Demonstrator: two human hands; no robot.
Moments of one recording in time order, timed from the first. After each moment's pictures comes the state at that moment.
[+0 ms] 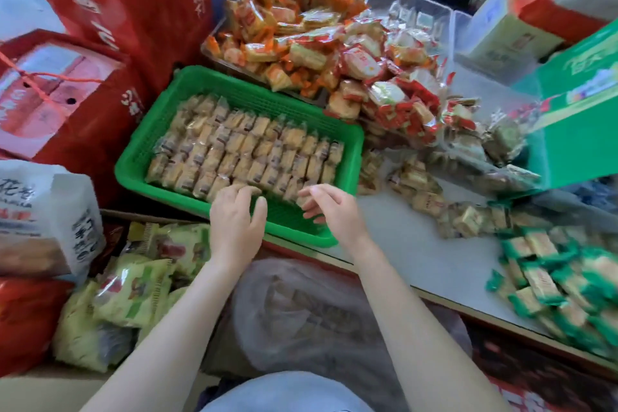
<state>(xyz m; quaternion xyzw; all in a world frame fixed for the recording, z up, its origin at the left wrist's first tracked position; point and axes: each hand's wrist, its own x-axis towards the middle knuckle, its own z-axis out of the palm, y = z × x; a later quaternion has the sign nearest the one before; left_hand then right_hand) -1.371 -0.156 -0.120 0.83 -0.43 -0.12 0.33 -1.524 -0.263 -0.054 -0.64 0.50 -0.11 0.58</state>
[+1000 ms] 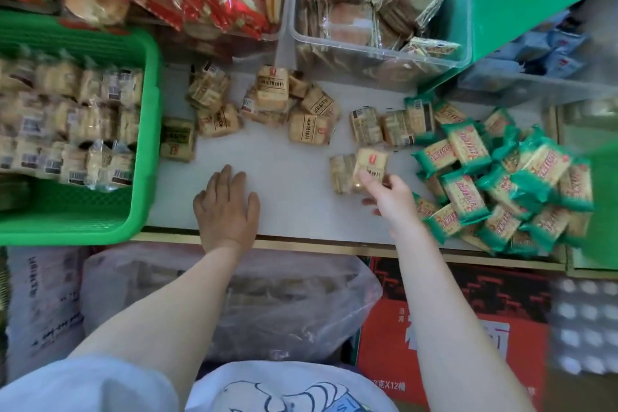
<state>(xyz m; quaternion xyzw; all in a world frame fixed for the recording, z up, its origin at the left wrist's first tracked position) -1.632 -0.289 -0.246 0.85 -0.49 -0.19 0.03 -1.880 -0.404 -0.176 -0.39 0.73 -0.13 0.54</state>
